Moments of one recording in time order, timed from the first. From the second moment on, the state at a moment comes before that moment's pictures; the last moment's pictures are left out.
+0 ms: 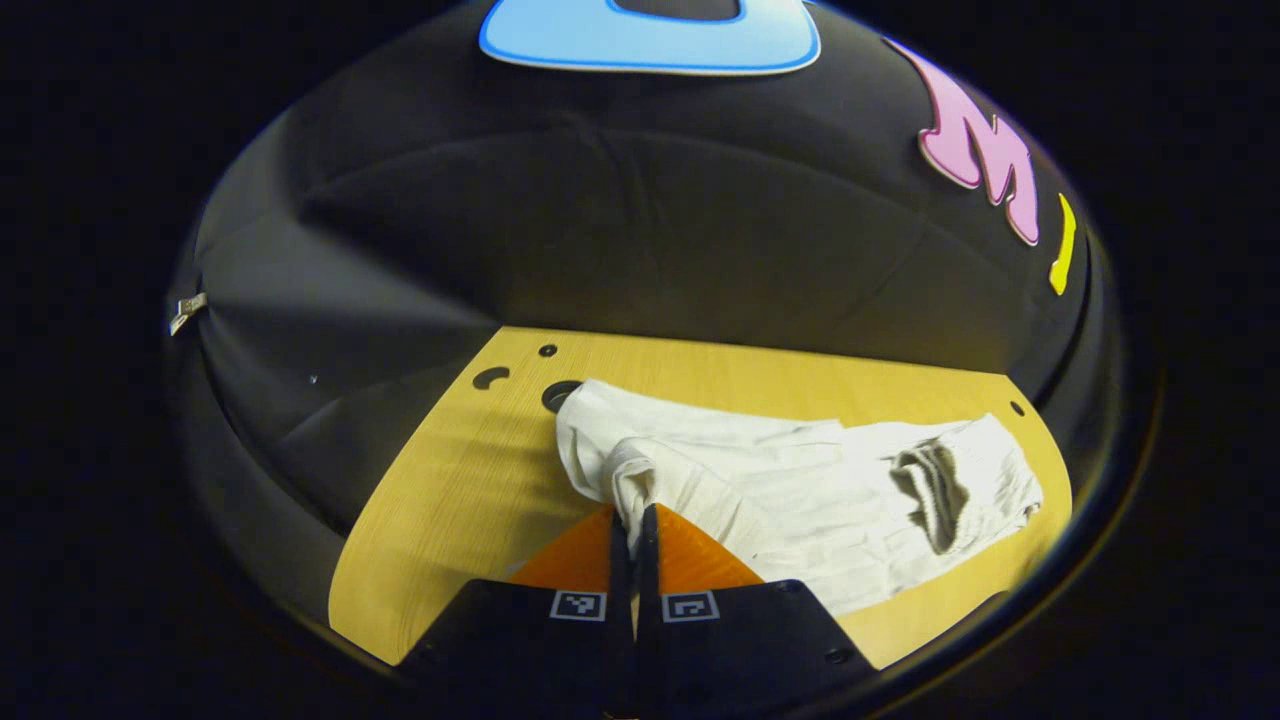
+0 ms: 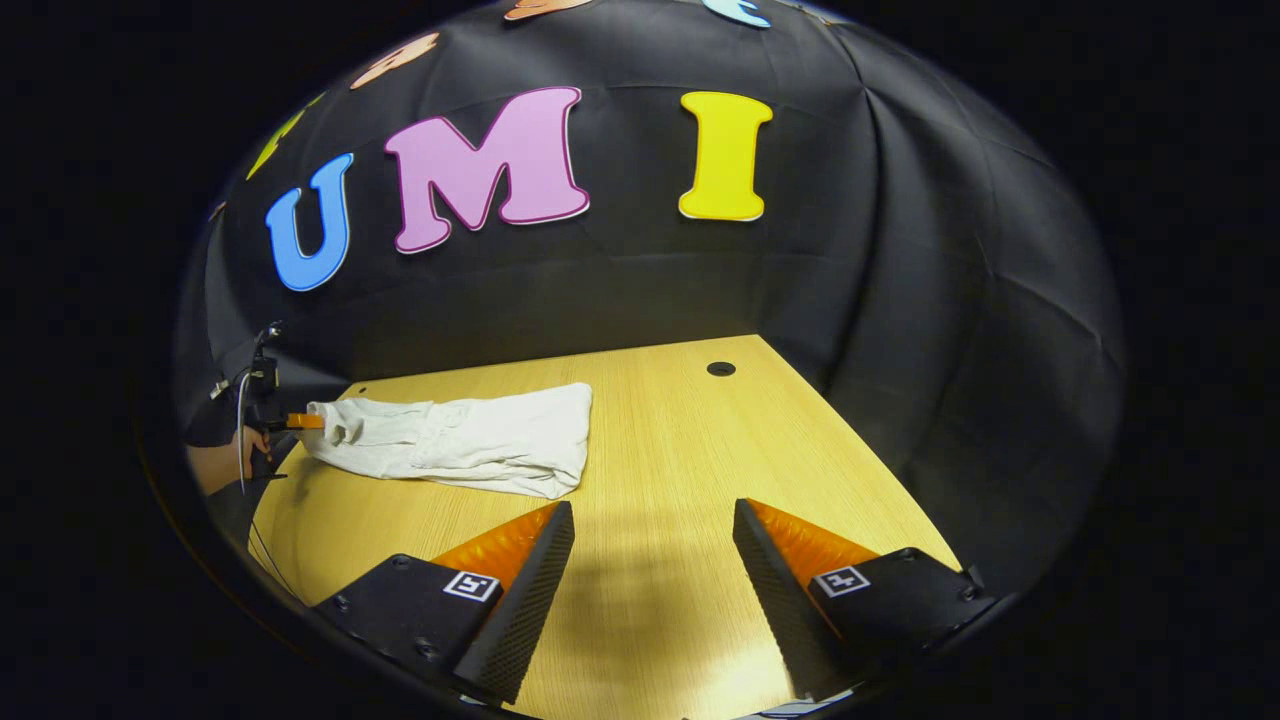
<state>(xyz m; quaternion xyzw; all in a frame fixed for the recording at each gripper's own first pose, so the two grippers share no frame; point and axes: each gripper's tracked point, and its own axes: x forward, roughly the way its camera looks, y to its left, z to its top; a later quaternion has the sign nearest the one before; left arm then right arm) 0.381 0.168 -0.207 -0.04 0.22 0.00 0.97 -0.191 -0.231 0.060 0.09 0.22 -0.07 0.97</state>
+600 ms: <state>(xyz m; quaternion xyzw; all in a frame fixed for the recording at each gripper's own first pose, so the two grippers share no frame) 0.376 0.022 -0.077 -0.04 0.16 -0.07 0.98 -0.186 -0.259 0.067 0.14 0.20 -0.07 0.97</state>
